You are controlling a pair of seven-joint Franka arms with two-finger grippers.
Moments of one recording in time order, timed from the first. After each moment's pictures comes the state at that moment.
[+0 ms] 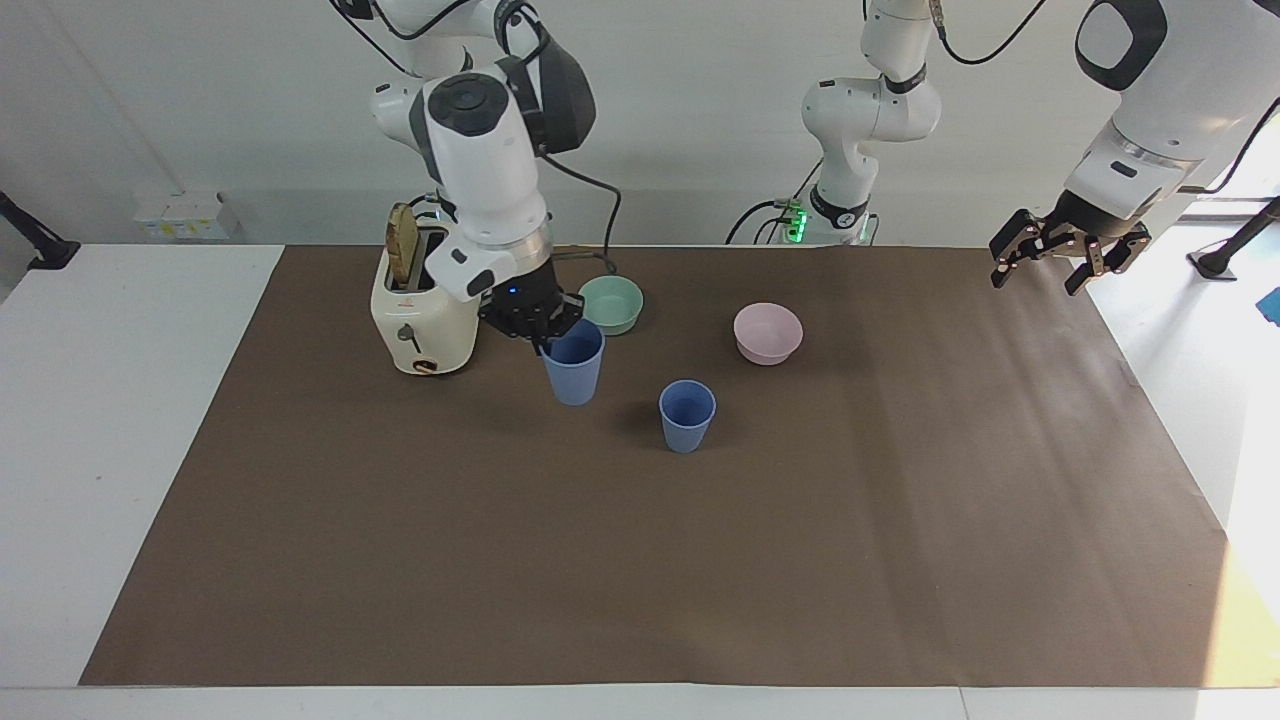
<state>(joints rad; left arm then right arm) -0.15 -0.02 0.16 -1.62 -0.05 1.61 0.17 0.35 0.22 0.07 -1.52 0.04 1.80 0.51</state>
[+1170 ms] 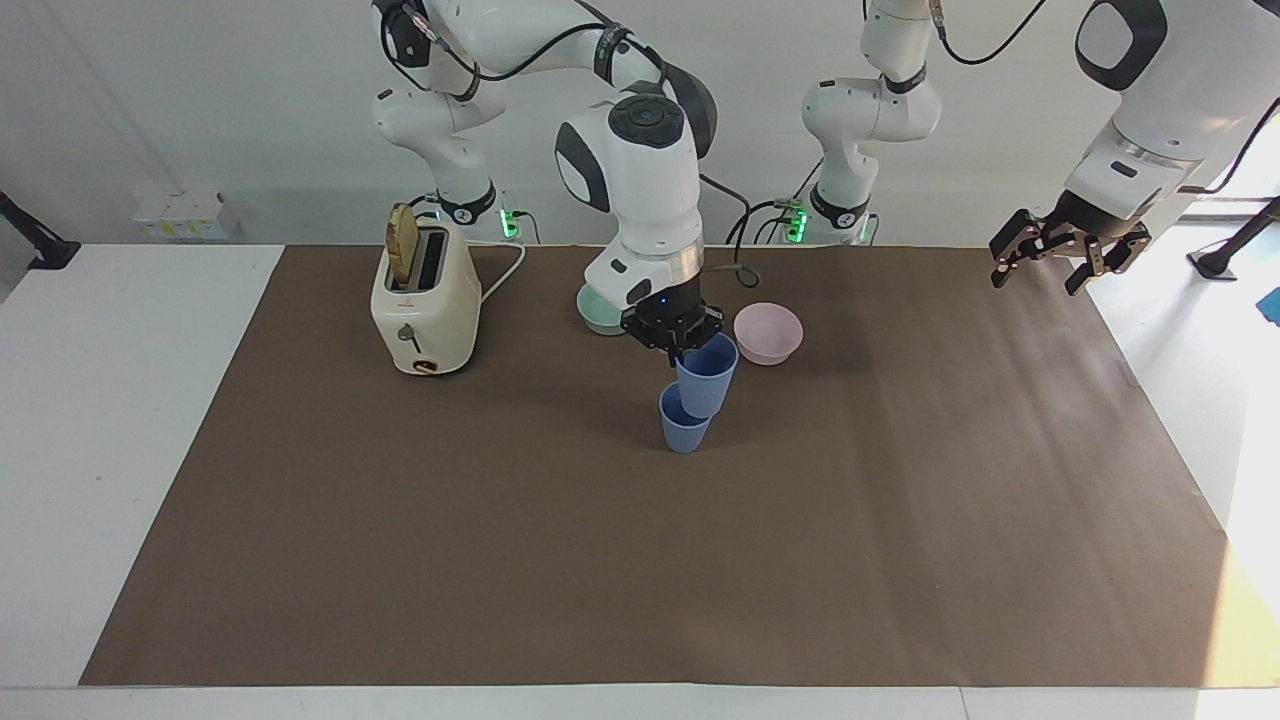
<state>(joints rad) -0.15 -0.02 0.16 -1.62 -0.05 1.61 0.17 0.52 0.43 0.07 -1.35 0.04 1.91 0.72</state>
